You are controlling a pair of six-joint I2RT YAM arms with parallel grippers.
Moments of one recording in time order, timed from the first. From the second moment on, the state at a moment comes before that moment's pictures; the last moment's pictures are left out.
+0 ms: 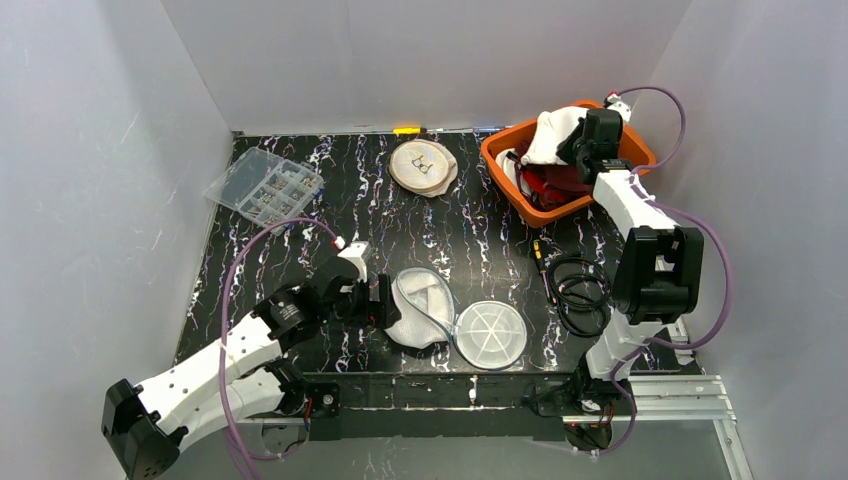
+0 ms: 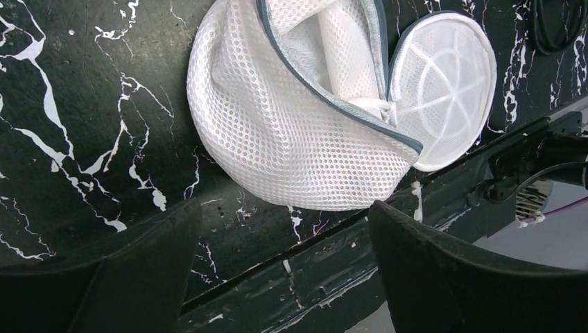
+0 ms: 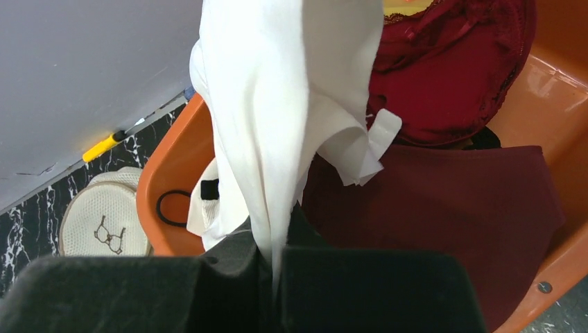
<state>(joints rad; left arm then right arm) -0.80 0.82 0.63 -0.60 -0.01 -0.64 0.04 1.75 1.38 -0.08 0.09 0.53</state>
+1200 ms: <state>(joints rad) -0.80 0.87 0.63 -0.54 -0.01 -0.67 0.07 1.48 1.37 -0.20 0.04 0.61</state>
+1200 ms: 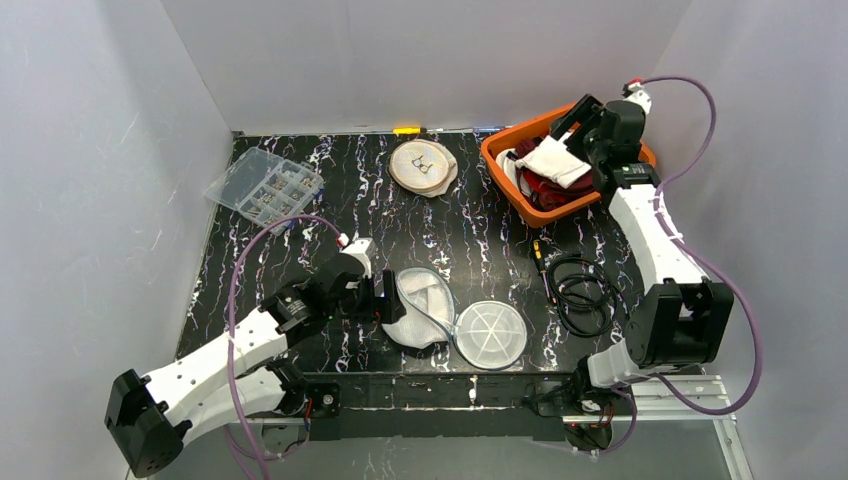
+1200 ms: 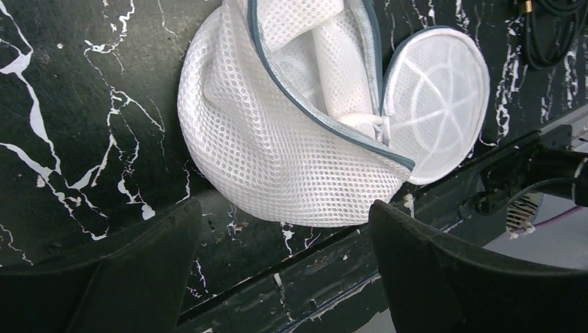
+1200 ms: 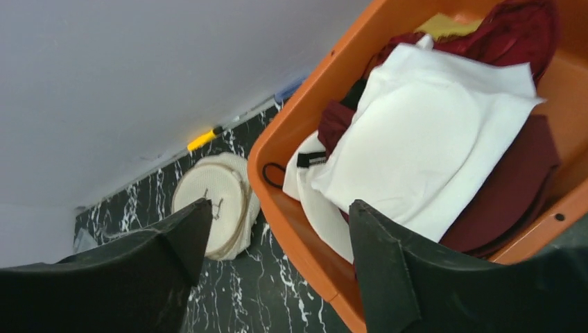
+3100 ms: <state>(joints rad) -0.78 1.67 1.23 -0.78 -0.21 -0.33 0.44 0.85 0.36 -0.53 -0.04 0.84</state>
